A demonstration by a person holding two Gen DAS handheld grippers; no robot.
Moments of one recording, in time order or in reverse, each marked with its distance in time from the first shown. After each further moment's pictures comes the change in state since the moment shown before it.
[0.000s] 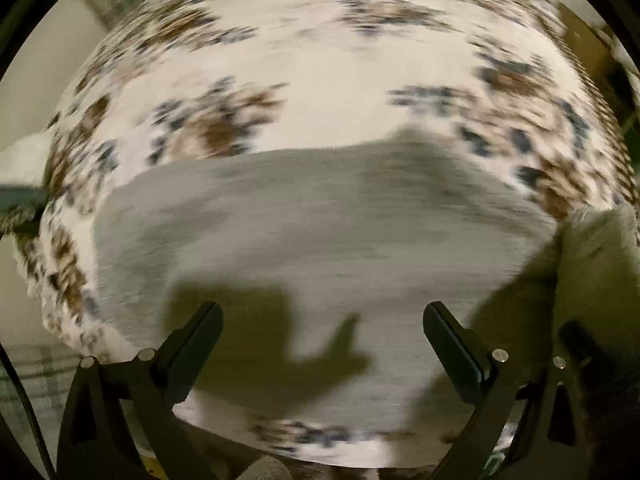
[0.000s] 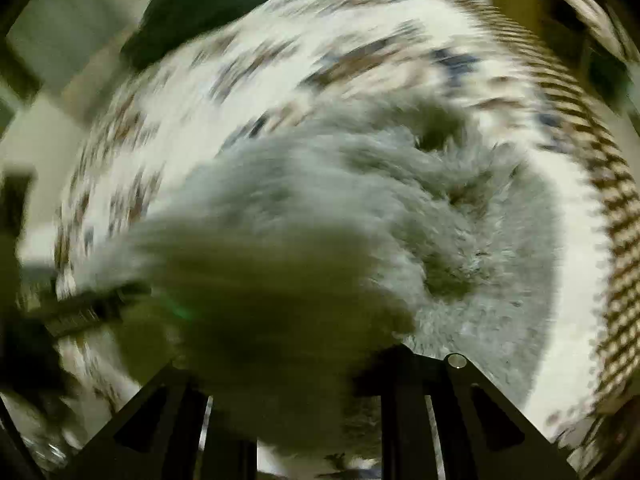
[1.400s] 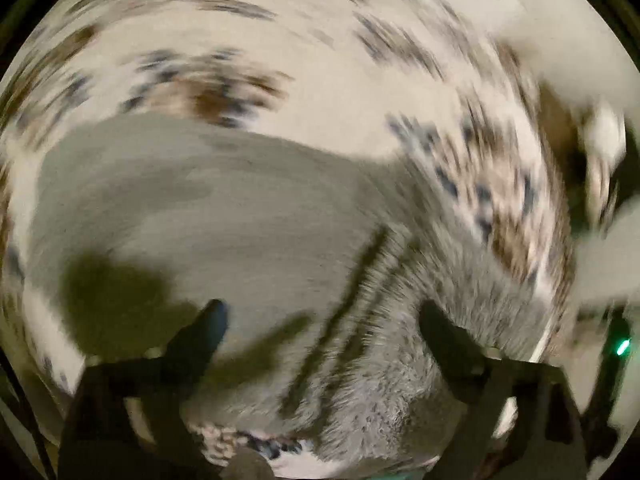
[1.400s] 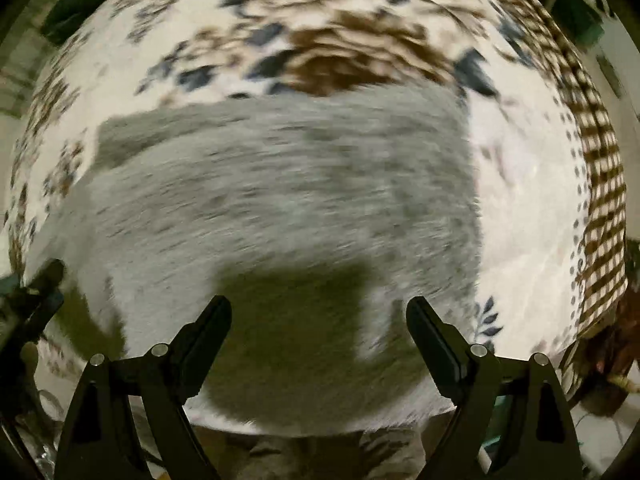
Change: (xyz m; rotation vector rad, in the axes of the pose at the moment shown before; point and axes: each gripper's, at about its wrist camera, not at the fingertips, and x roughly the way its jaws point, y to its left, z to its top) left arm 0.000 0.060 -0.006 -0.286 -0.068 -0.375; right arm 0.017 -0.039 -0.005 0.226 0.247 -0.129
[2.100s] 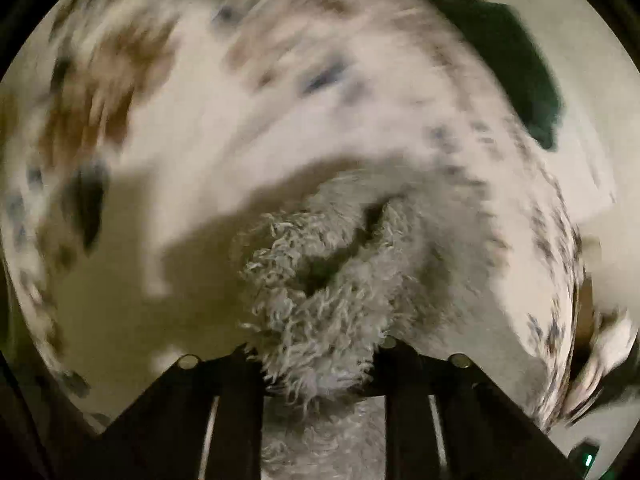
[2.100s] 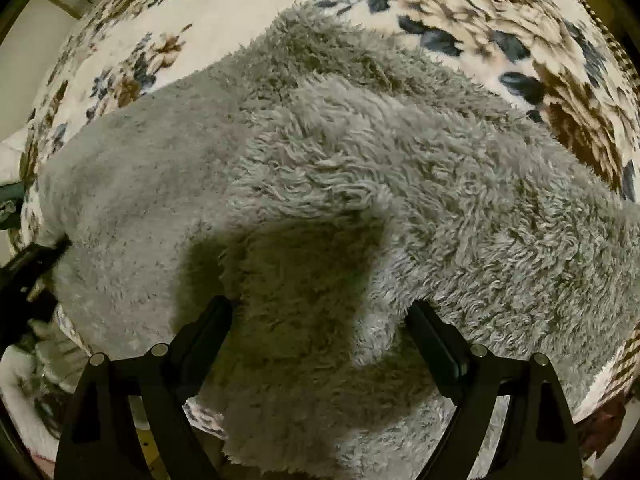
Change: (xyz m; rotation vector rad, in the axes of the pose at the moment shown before) left arm -0.008 0.182 0.036 -0.425 -0.269 0.054; right arm 0.069 0.152 0.019 -0.261 0.036 0.046
